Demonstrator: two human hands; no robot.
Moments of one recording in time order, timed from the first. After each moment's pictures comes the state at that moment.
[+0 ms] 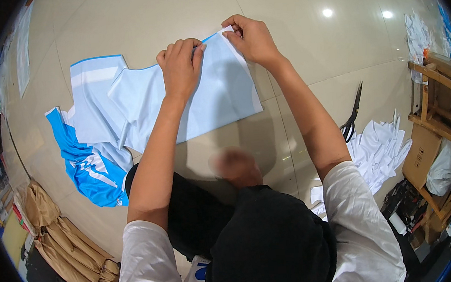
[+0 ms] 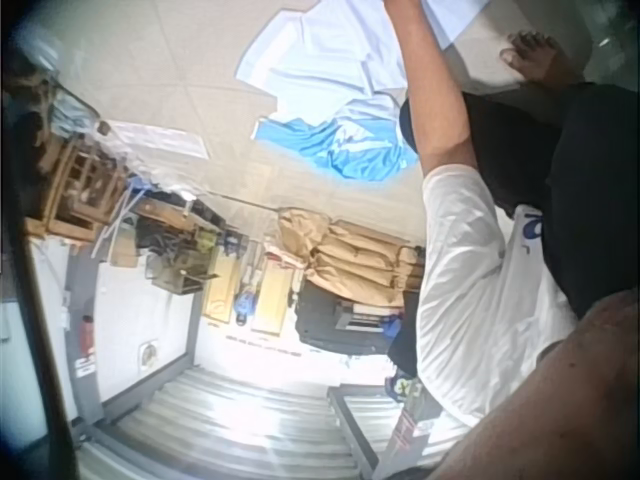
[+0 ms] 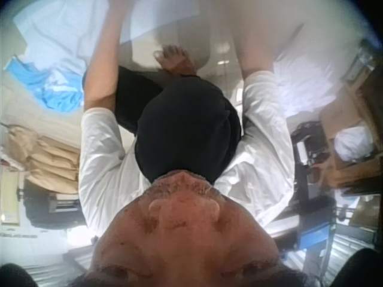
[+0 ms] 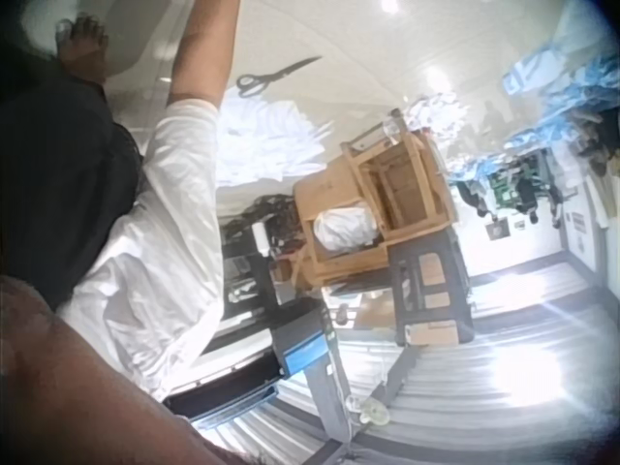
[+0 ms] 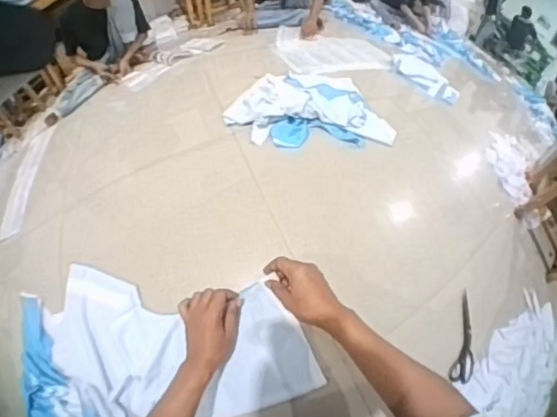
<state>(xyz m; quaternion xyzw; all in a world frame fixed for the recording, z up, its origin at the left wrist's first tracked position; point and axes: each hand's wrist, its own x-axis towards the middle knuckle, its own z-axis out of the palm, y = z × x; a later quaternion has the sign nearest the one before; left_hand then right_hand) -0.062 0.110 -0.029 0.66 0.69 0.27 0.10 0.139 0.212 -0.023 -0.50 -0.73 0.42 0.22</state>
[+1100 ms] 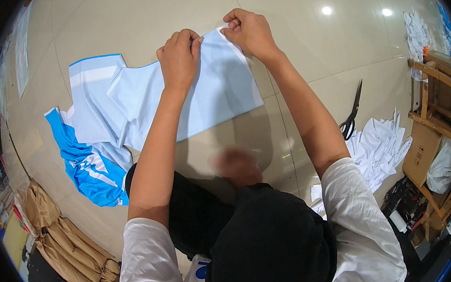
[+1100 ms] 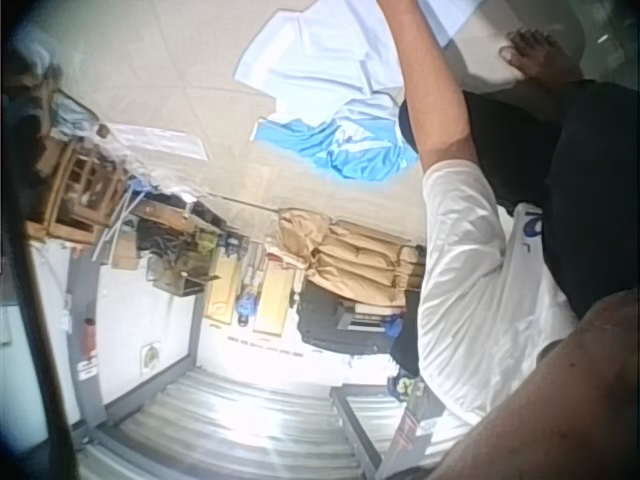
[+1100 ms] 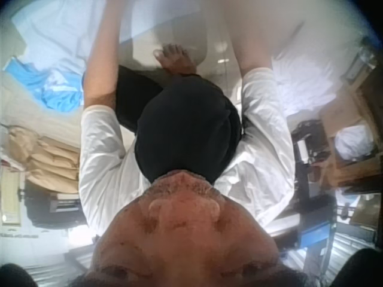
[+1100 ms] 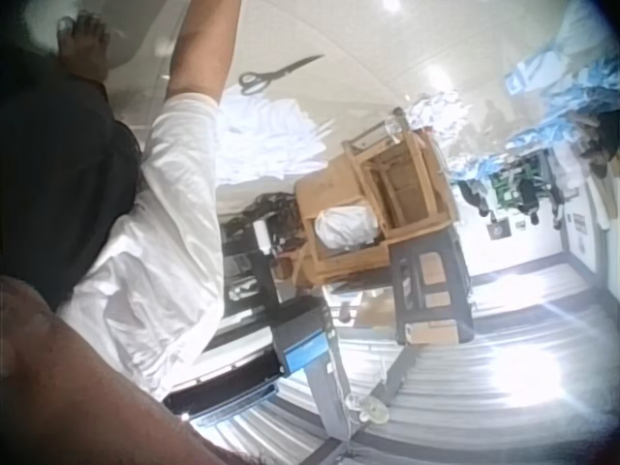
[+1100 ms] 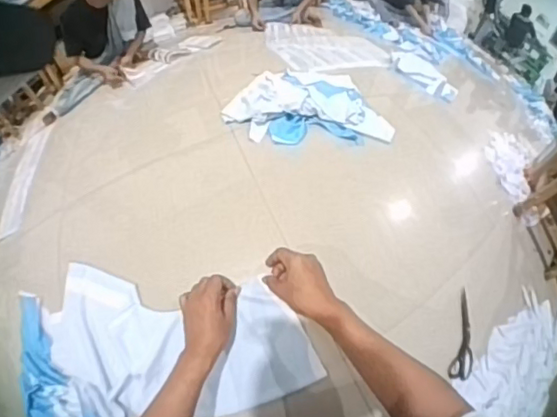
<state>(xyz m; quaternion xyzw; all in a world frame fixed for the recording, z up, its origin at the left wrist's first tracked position) -0.064 0.130 -0.026 0.61 0.74 0.25 0.15 0.131 0.220 -0.028 -0.52 -0.72 0.40 0.23</state>
